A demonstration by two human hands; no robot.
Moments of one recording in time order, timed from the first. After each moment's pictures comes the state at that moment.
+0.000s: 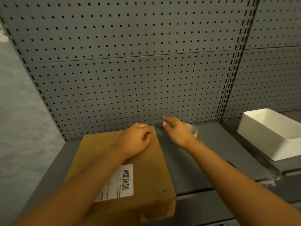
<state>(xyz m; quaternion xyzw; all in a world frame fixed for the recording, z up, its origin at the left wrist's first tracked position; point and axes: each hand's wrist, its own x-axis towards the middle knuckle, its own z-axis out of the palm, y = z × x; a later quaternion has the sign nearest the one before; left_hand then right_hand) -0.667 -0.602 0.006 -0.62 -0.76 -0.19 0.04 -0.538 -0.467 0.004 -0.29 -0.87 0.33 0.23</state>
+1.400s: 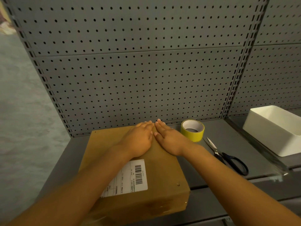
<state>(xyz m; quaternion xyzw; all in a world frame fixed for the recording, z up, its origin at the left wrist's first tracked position) -0.675 -0.613 -0.004 -0.59 -0.80 -0.13 0.00 -0.555 -0.512 0.001 -0.22 -0.95 0.22 0.01</state>
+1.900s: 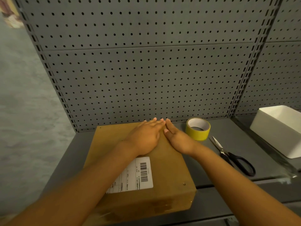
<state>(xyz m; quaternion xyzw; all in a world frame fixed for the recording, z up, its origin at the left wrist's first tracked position) -0.675 -0.612 -0.007 -0.63 -0.77 -0.12 0.00 -0.551 -0.506 -0.013 -0.24 -0.88 0.40 0.05</state>
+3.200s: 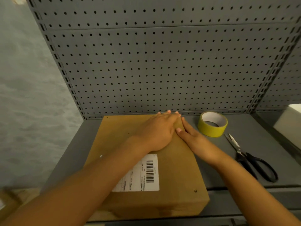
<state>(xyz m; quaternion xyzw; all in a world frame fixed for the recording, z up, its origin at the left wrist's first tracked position) -0.665 -0.606 -0.009 -0.61 -0.77 -0.19 -0.02 -0.536 -0.504 -0.031 -0.22 -0.81 0.53 0.11</state>
